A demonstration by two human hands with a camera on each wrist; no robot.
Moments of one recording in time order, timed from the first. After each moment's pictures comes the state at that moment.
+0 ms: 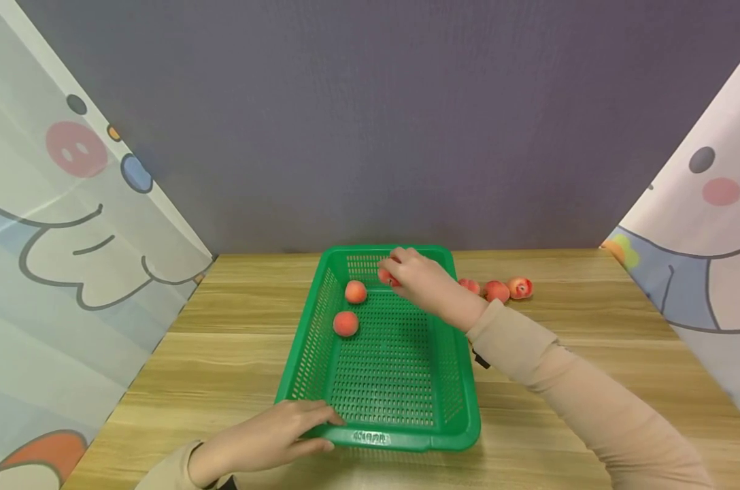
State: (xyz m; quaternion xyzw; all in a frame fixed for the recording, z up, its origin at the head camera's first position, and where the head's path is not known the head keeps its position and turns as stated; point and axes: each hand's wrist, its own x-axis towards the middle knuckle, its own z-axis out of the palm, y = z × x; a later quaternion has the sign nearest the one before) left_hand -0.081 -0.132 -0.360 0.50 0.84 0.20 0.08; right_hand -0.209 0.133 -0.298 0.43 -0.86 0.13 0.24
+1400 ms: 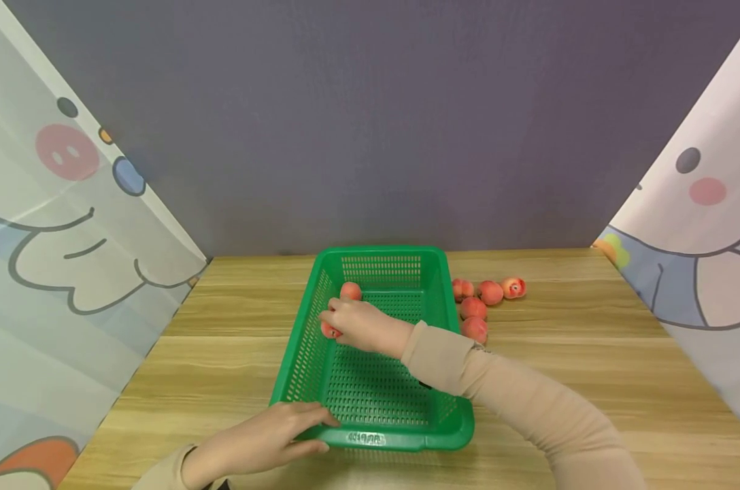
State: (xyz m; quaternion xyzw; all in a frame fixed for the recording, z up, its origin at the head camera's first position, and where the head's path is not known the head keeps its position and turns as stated) left_hand -0.082 -0.133 -0.362 0.50 0.84 0.20 0.08; right_hand -0.188 0.056 -0.333 0.48 -0.87 0.07 0.08
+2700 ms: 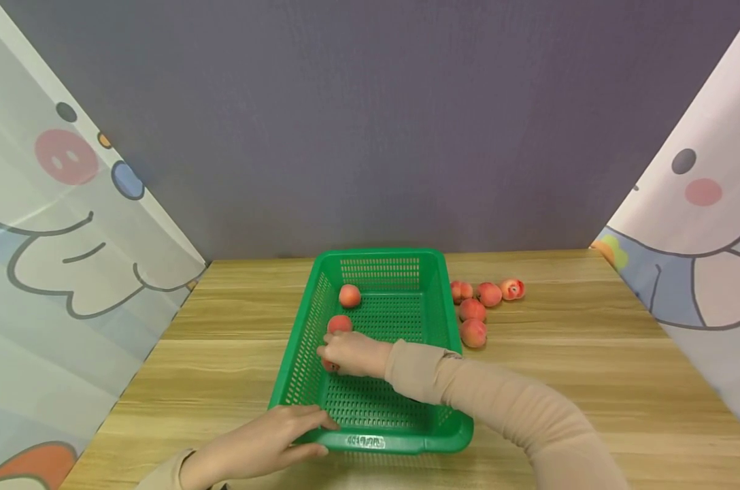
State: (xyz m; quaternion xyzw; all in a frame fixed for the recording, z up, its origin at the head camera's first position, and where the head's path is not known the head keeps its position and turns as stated) left_hand -0.082 -0.133 -0.364 0.50 0.84 0.20 0.07; right_hand -0.183 0.036 -0.384 0.50 -0.86 -0.04 0.02
